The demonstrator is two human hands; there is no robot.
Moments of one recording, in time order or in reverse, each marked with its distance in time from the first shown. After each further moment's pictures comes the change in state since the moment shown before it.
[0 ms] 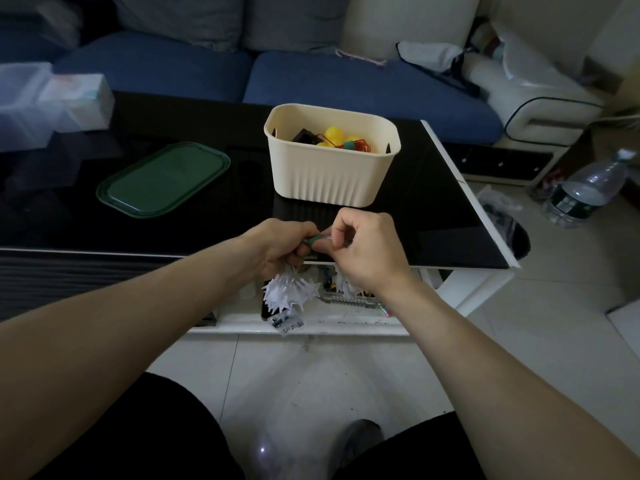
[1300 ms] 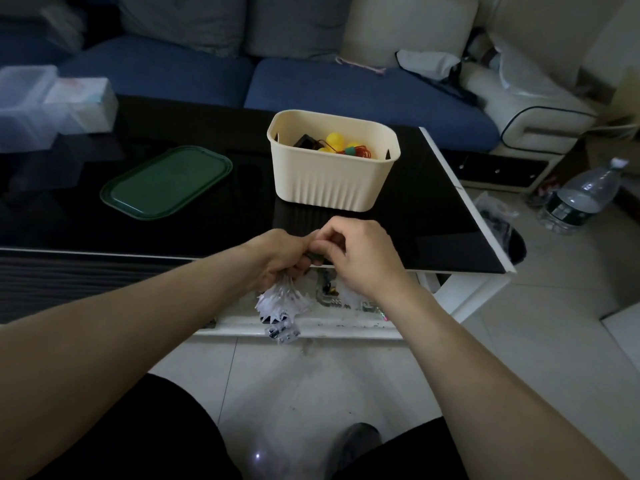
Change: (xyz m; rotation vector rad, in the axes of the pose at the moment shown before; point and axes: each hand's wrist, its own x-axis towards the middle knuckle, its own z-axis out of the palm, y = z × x) left_hand -0.007 -0.011 0.000 0.025 -0.032 0.029; right_hand -0.004 -0.021 -0.003 -0.226 -0.150 0.000
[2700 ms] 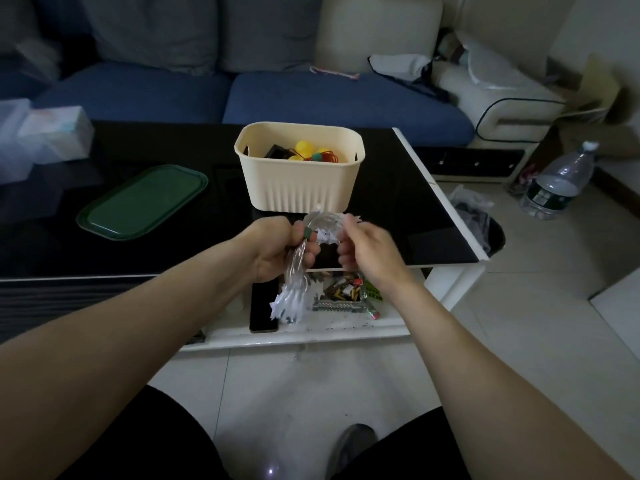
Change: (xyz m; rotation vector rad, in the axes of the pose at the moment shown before) left_hand -0.016 0.040 0.030 -0.344 -0.086 -0.022; right_hand -0.017 0.041 -0.027 0.619 0.062 0.549
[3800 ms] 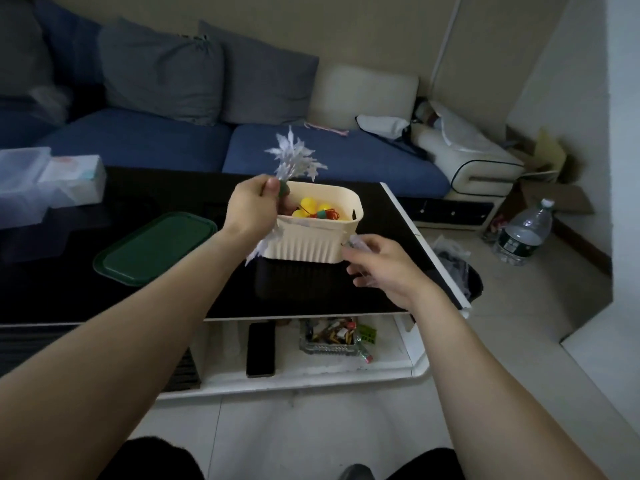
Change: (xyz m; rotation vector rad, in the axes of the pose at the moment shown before) left_hand -0.008 0.093 -0.040 0.390 0.373 0.810; right_hand 0.014 -0.068 -0.025 0.071 -0.089 0.084
